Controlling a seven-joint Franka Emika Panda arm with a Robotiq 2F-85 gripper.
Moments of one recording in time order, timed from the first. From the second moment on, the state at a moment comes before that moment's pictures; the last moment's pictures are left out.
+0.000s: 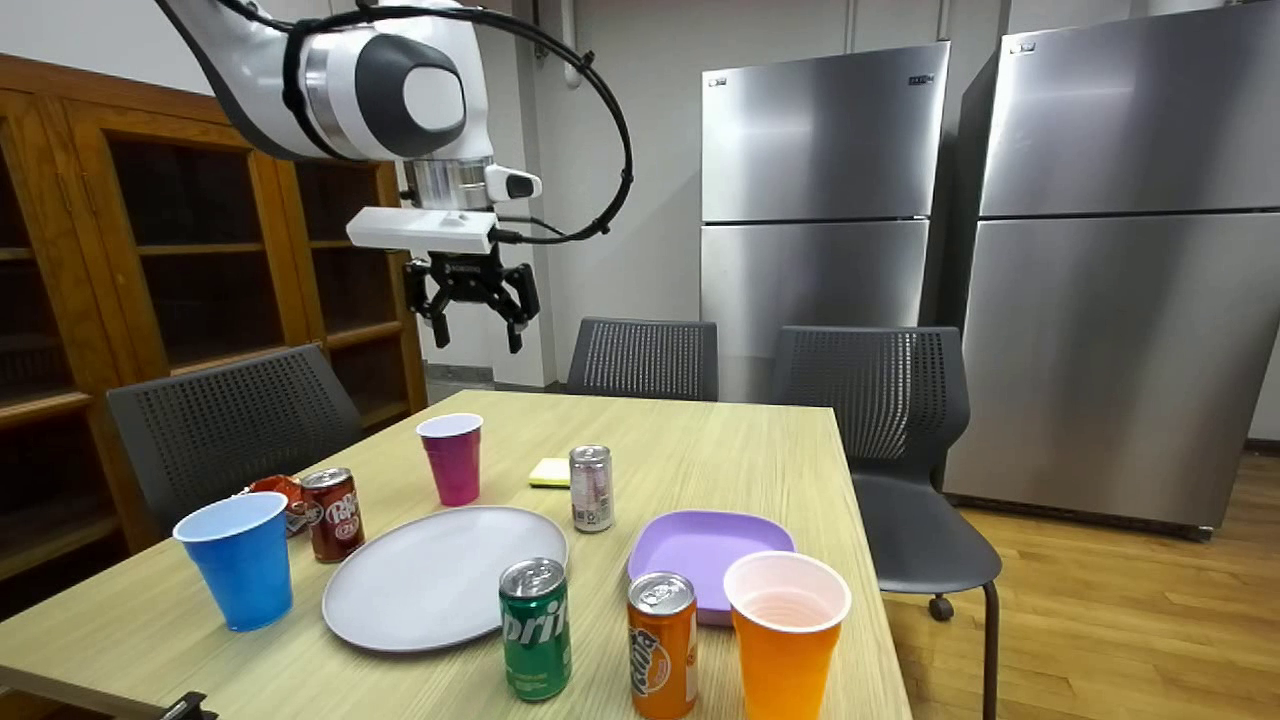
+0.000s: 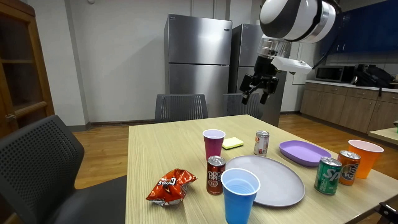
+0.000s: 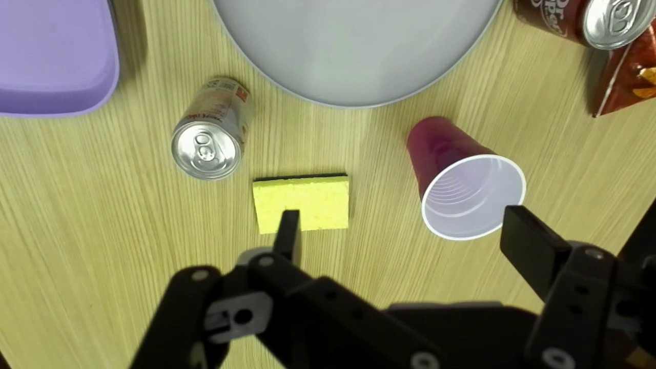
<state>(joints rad) 0.09 0.01 -0.07 -2.35 0.12 2.59 -0.21</state>
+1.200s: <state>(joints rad) 0.09 0.42 0.00 -2.06 -0.01 2.65 -0.20</state>
